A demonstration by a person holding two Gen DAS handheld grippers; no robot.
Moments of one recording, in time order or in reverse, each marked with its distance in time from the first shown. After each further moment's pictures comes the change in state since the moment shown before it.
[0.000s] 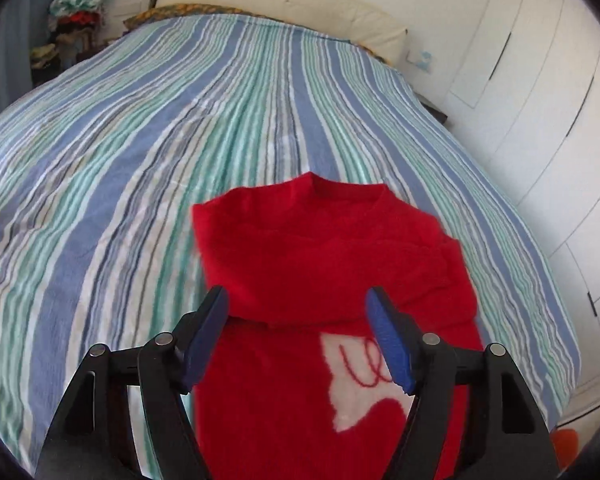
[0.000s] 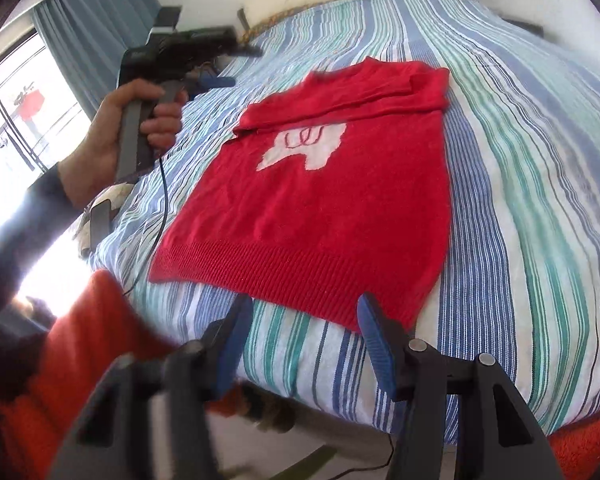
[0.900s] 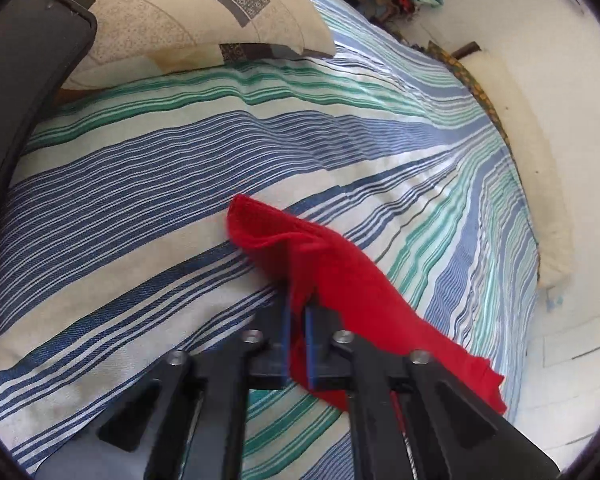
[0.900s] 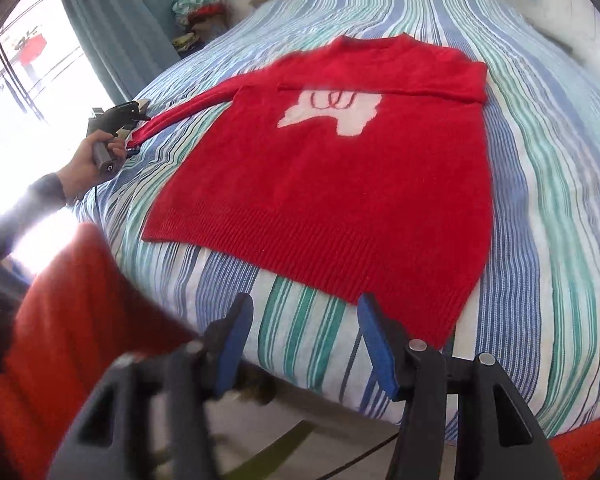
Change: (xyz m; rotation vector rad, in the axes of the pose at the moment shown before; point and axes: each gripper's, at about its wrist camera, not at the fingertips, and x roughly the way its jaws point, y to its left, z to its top) left arm -0.033 0.315 -0.094 -0.995 -0.125 0.216; right arm 0.029 0.041 0.000 -0.135 0.136 -0.062
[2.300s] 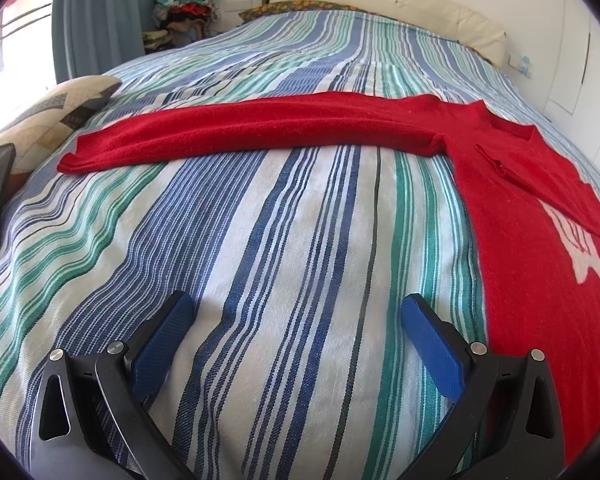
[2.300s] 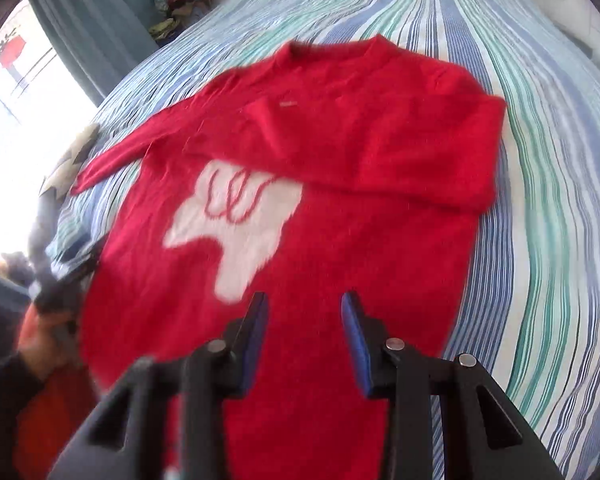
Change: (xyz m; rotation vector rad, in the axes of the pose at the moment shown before) left arm -0.029 -0.058 -0.230 0.860 -0.090 0.097; right arm 0.062 -0.099 0.140 -0.013 0.134 0.003
